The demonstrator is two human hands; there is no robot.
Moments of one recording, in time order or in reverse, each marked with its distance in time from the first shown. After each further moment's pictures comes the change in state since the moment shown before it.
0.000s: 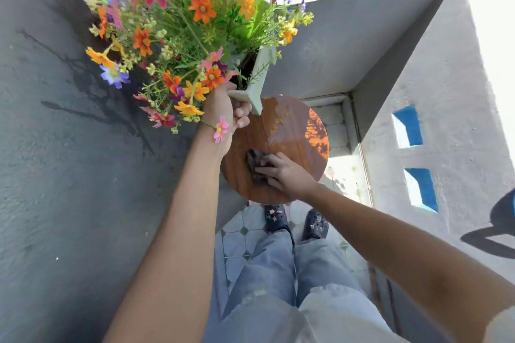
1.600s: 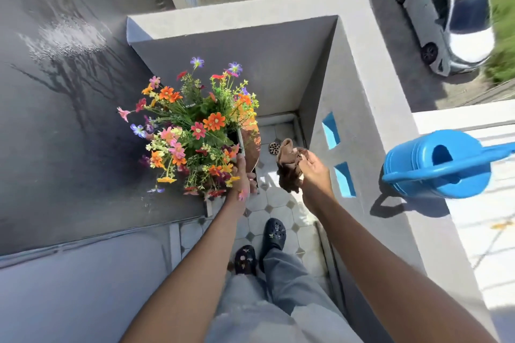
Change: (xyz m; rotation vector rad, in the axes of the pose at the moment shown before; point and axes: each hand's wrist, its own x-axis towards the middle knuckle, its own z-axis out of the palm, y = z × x) left_hand -0.070 -0.259 0.049 0.245 -0.012 -0.187; right_hand -0.165 -0.036 -0.143 1.182 0.727 1.136
